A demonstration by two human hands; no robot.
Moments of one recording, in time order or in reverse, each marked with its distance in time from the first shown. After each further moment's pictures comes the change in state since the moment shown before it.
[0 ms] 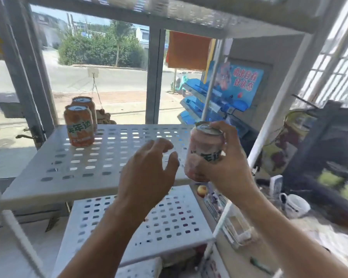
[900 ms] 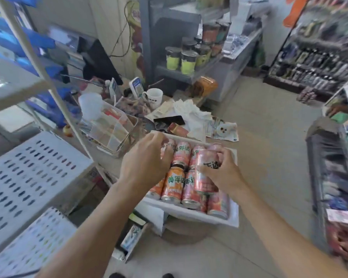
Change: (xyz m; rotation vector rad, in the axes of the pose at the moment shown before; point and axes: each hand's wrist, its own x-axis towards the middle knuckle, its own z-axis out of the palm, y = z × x) left_hand -0.209 0.203 0.201 -0.160 -0.732 0.450; right_hand -0.356 0.137 -0.257 -0.258 0.426 1.053
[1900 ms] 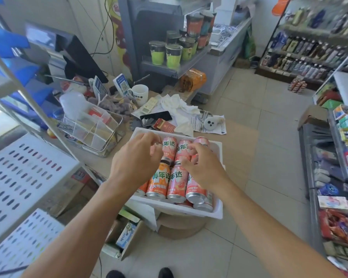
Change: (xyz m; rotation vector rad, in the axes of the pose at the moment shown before) left_hand 0.000 0.027 0.020 0.046 -0.057 -0.009; right_hand -0.012 -0.014 -0.010 -0.263 -0.029 -0.187
